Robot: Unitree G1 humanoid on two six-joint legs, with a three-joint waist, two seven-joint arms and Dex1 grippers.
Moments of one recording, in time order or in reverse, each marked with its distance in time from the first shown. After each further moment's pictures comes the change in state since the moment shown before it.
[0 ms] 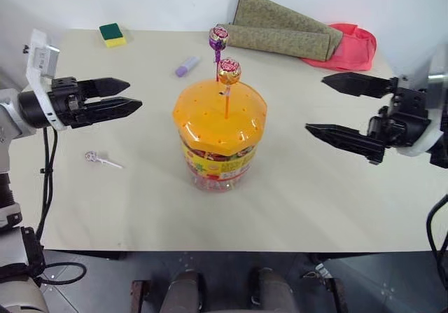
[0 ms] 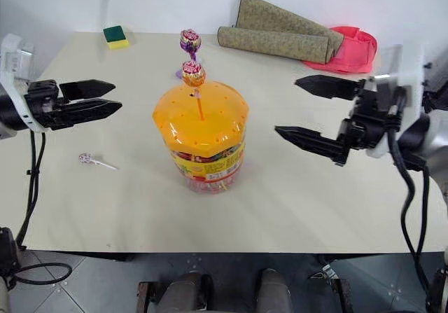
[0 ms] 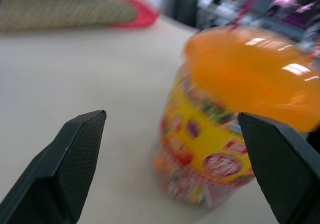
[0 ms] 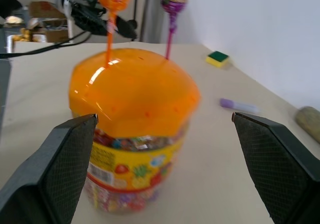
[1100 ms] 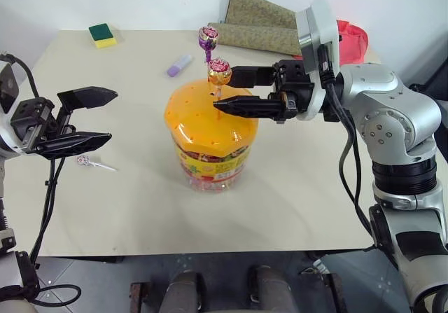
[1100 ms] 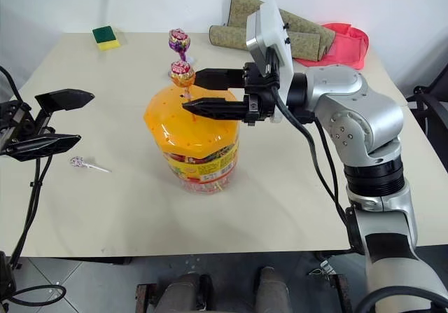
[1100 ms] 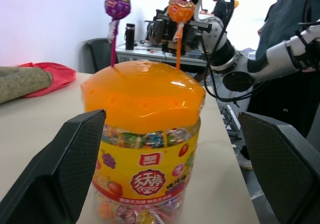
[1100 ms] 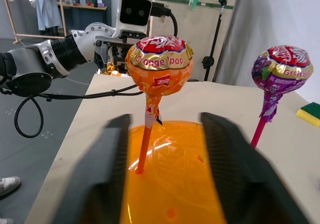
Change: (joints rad) left arm 0.207 0.074 0.014 -0.007 -0.160 -0.258 -0.213; right arm -0.496 0.397 0.406 0.337 -0.251 -0.057 0.196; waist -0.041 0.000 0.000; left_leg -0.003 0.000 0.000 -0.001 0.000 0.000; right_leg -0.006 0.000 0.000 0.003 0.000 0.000
